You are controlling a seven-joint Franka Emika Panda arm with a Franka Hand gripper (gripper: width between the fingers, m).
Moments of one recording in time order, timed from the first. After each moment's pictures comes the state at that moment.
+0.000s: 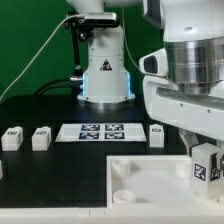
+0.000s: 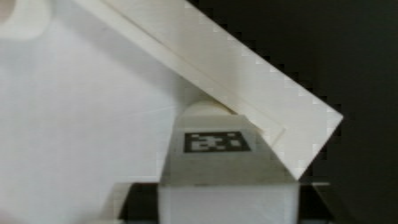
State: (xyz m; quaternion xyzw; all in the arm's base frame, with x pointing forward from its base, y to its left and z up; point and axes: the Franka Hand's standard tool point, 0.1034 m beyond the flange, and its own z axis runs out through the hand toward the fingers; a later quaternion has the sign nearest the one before) arm 0.637 0.116 0.080 -0.86 0.51 0.03 0.06
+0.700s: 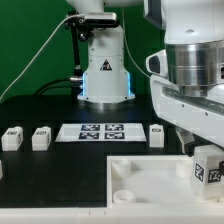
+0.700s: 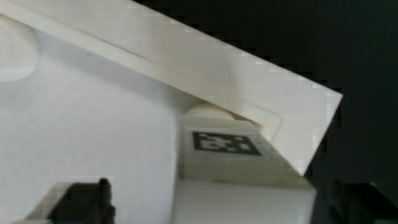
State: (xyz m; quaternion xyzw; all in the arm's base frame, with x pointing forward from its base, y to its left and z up) arm 0.639 0.115 0.078 -0.87 0.49 0.04 0.05
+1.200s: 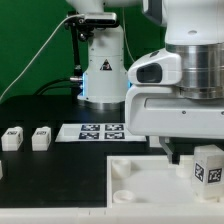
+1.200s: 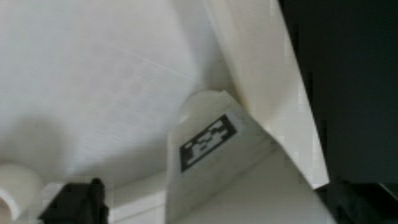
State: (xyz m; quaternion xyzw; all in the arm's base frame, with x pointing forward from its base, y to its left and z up) arm 0.643 0.111 0.079 -0.99 0.14 0.04 0.05
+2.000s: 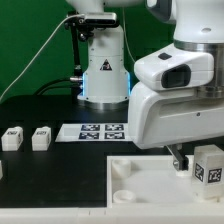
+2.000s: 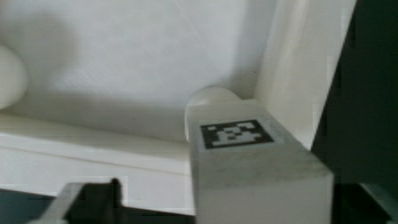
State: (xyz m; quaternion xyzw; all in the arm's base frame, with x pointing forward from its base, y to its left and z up) arm 0.644 0.111 0.080 -0.99 -0.10 0.04 0.03
